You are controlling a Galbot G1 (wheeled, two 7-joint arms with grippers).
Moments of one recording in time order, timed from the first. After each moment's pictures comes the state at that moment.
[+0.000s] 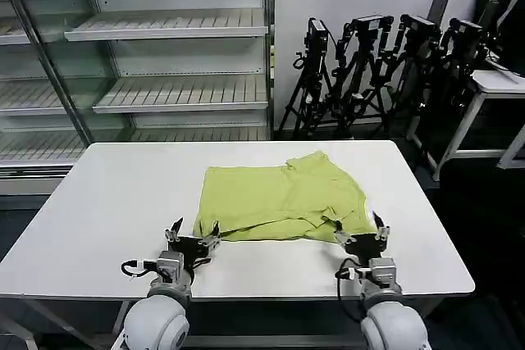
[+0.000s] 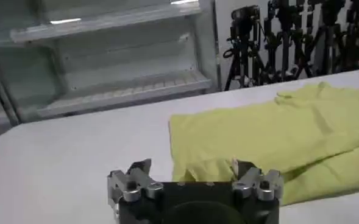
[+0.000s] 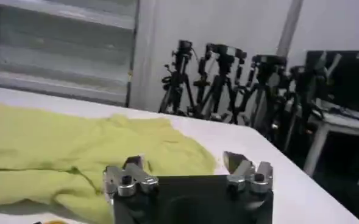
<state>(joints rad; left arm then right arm) 1.22 -1.19 -0.23 -2.06 -0.31 0.58 -0.37 -1.32 1.32 0.46 2.09 0.14 -0.50 0.25</state>
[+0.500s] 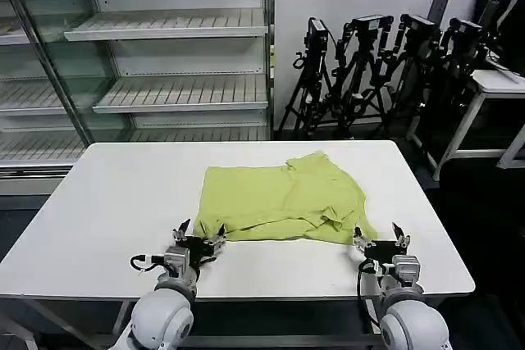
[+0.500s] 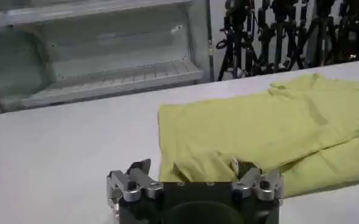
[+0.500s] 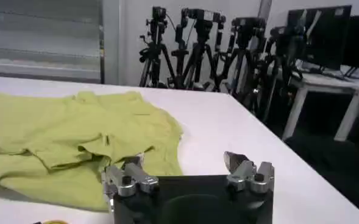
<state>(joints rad) 1.14 -1.19 -0.19 -1.96 -0.35 0.58 -0.37 -1.30 1.30 0.47 2.06 0.26 -0.56 0.28</state>
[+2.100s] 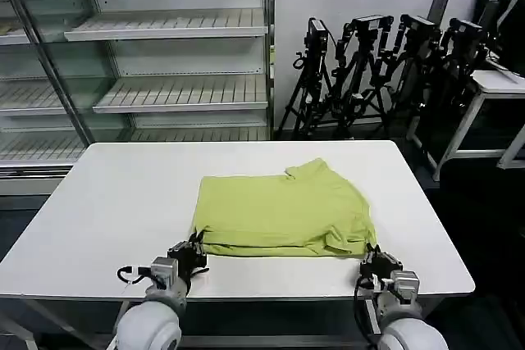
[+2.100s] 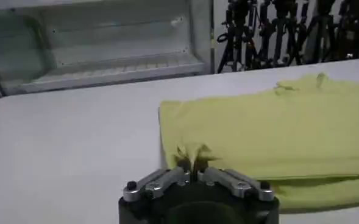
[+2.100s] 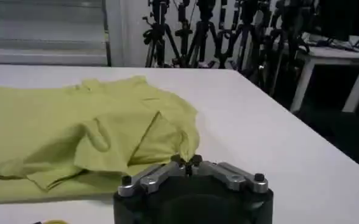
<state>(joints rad) 1.32 -1.14 -0.26 -2.14 -0.40 0.58 -0.39 -1.51 1.28 0.47 2.25 0.29 -0.58 0.32</state>
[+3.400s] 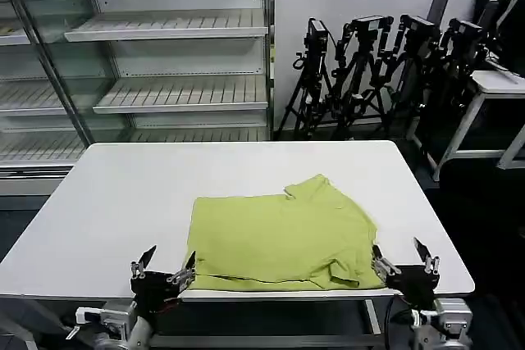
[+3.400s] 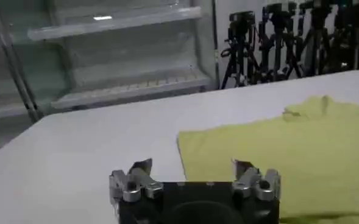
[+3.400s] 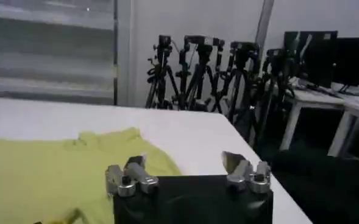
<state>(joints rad) 1.54 -1.08 -0.40 -2.38 -0.43 0.58 -0.40 -1.51 1.22 0.52 2.39 0.34 -0.55 0.33</state>
